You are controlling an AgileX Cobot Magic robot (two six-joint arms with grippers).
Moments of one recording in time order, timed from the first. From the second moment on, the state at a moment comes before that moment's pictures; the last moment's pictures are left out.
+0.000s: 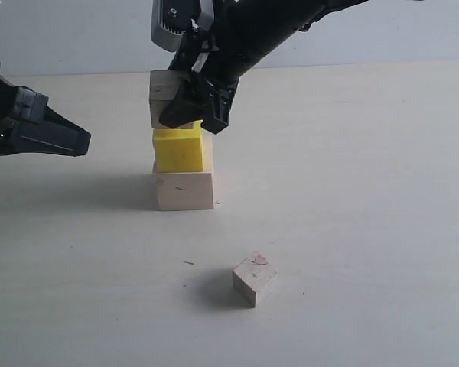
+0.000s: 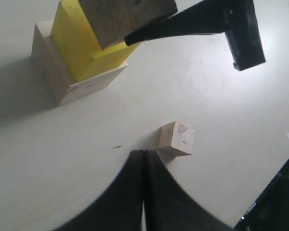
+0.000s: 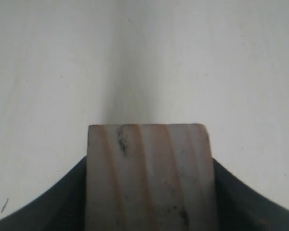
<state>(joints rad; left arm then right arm) -0.22 1.25 -0.85 -0.84 0.88 0.65 0.52 2.01 -1.62 0.79 0.88 -1.57</state>
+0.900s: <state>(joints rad) -0.22 1.25 -0.85 -0.83 0.88 0.65 0.52 2.01 -1.62 0.75 0.86 -1.52</state>
